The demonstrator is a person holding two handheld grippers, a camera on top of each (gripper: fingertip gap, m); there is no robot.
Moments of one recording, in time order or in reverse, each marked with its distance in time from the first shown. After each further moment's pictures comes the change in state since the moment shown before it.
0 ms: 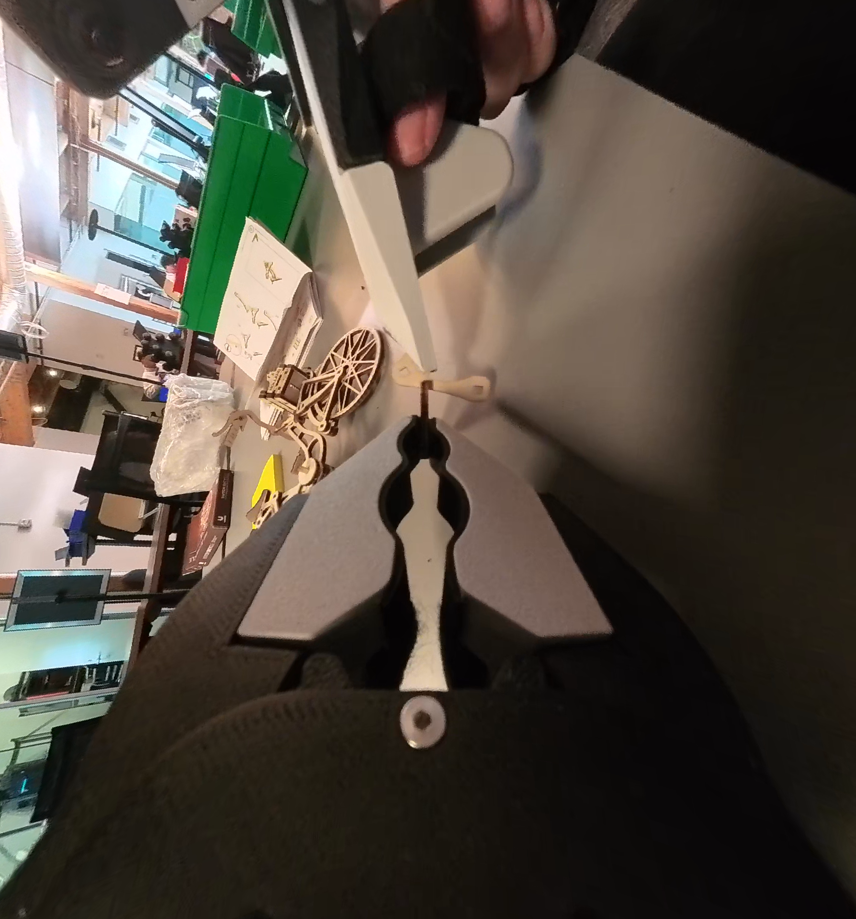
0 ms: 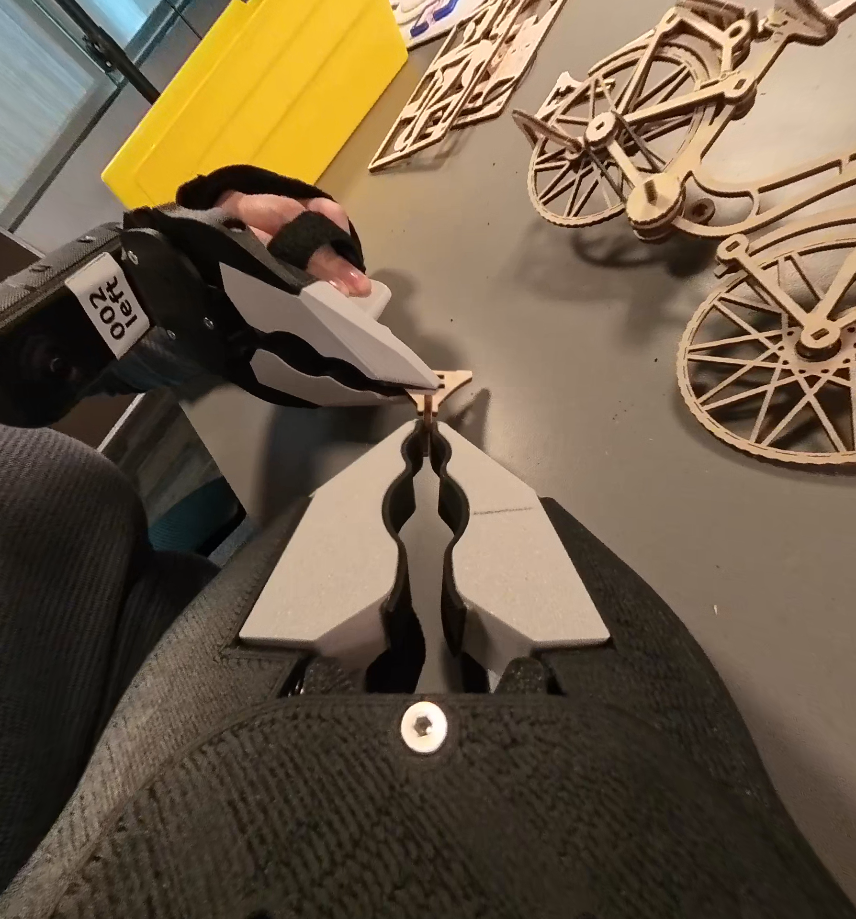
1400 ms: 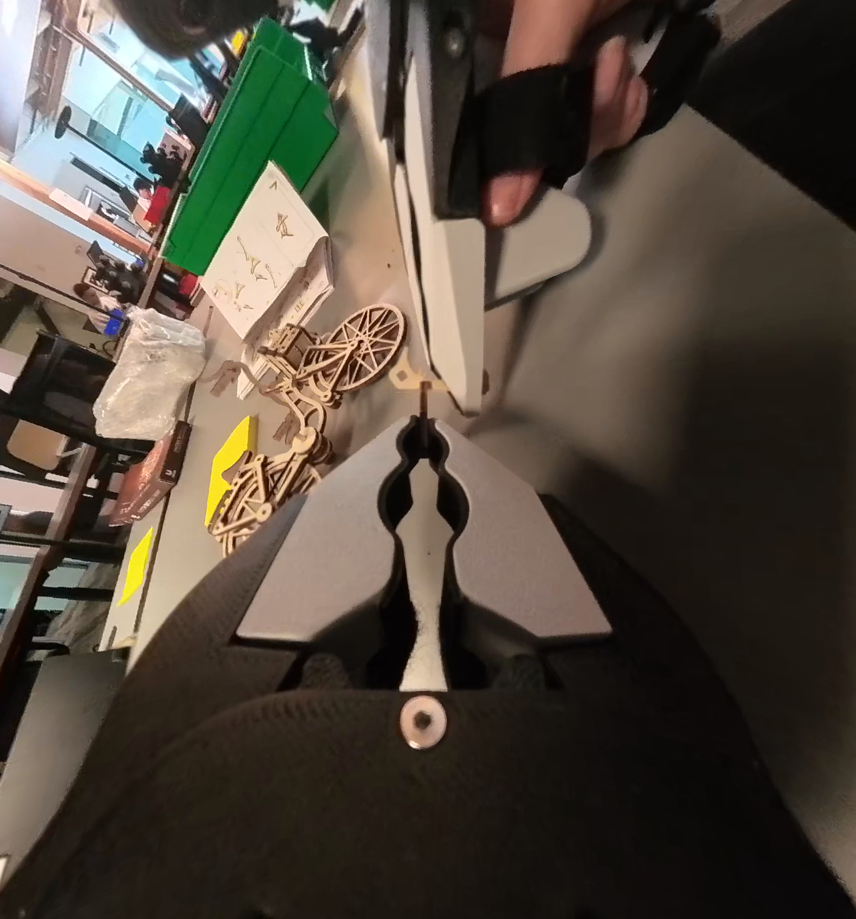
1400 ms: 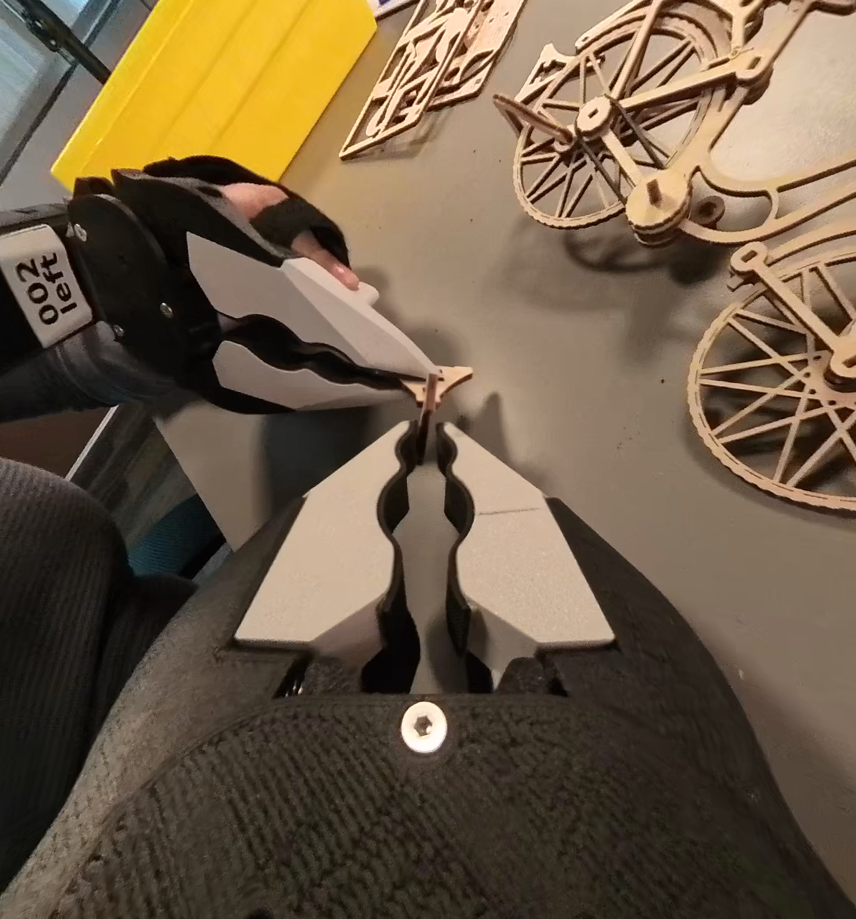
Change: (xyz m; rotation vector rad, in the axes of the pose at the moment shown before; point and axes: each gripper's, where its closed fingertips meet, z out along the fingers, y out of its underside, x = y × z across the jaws) left arm -0.013 0.005 0.002 -0.003 -0.006 -0.228; right arm 0.006 -0.002 0.019 -0.043 0.040 0.028
